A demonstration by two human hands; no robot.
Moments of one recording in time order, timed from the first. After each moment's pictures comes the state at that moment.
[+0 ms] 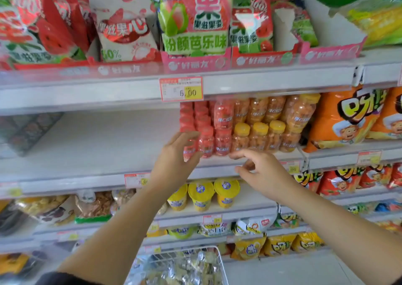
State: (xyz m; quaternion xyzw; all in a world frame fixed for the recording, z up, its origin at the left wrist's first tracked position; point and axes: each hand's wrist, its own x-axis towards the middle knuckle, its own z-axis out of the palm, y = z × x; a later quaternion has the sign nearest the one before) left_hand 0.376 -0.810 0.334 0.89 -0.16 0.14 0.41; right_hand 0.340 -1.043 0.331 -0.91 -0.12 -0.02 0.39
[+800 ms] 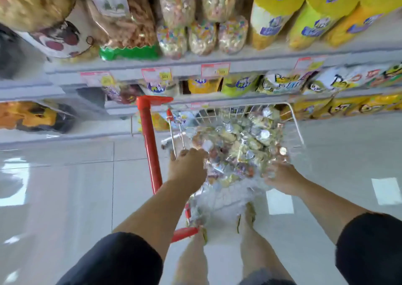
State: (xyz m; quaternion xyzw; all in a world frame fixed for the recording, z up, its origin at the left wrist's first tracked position) left_hand 0.185 -0.591 -0.023 0.93 -0.07 -0.36 0.09; right_hand 0.153 -0.878 -0.085 -0.85 0.13 0.47 0.19
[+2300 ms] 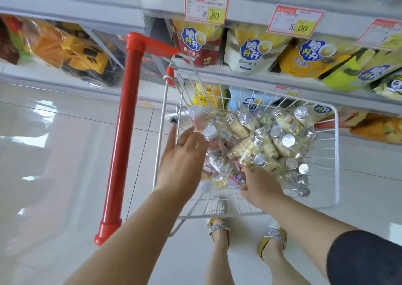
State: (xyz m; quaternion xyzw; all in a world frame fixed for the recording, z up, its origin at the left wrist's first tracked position) left_hand 0.135 -0.400 -0.098 0.99 -0.04 -0.07 0.08; right_hand 0.147 -0.620 -0.184 -0.90 -0.12 0.42 0.05
